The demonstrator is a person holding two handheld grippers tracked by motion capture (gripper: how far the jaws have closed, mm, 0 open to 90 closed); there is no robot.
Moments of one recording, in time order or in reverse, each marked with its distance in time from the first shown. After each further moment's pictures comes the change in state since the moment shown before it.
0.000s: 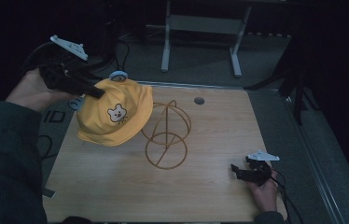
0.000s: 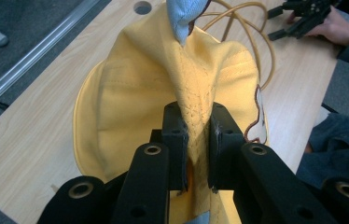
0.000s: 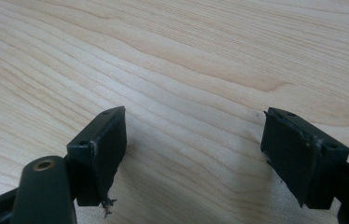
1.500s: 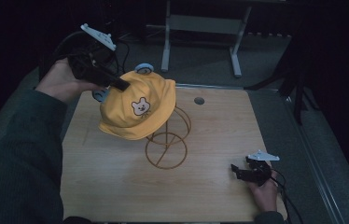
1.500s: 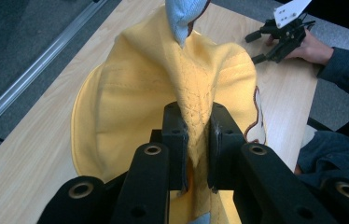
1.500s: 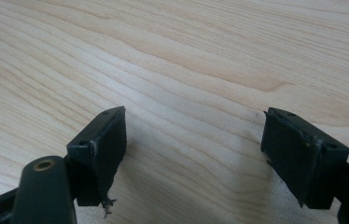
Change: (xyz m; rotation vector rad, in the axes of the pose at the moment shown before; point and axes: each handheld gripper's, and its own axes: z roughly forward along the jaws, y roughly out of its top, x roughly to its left) left arm -0.018 0.056 0.020 -0.032 -0.041 0.070; right arm 0.000 0.000 0.000 -0.001 0.000 0.001
